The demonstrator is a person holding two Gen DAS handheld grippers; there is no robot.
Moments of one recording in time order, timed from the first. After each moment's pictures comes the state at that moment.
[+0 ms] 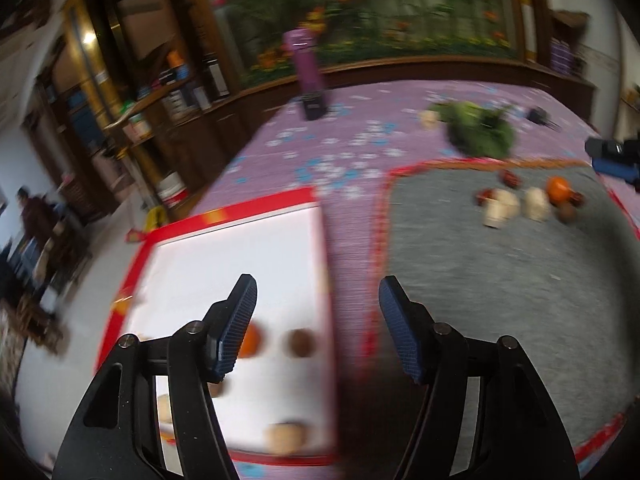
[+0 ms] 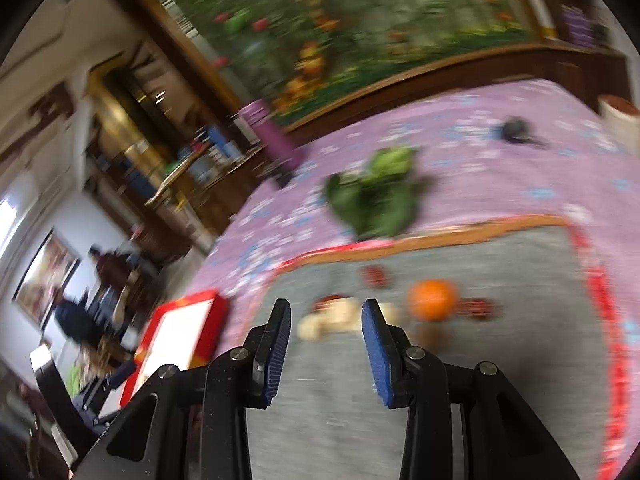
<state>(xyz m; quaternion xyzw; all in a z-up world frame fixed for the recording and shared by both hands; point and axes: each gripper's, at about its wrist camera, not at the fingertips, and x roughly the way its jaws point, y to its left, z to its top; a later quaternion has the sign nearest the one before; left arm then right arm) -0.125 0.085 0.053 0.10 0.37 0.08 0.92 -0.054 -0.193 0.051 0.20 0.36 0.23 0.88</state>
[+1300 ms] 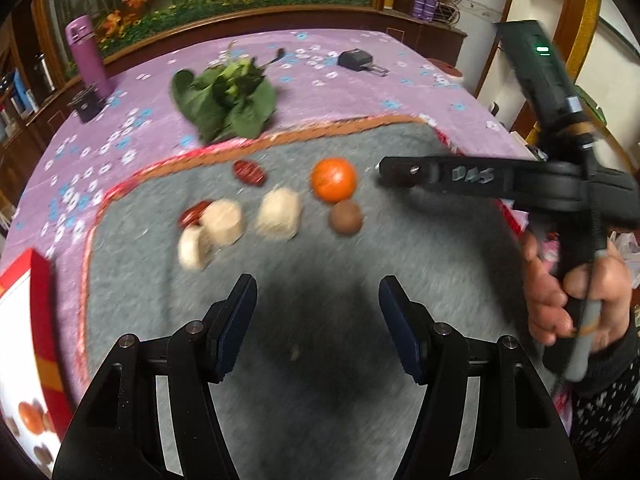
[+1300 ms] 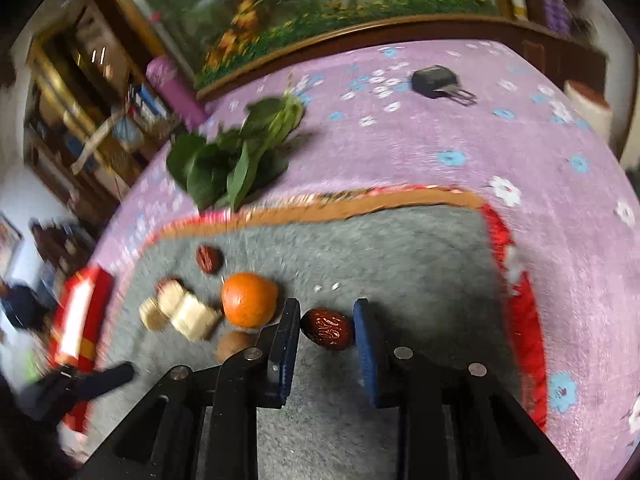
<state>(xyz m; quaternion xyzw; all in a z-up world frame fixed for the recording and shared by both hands) -0.042 -0.079 0.029 0.07 0.47 -0.17 0.86 0.014 -0.254 -0.007 0.15 0.45 0.16 0.87</state>
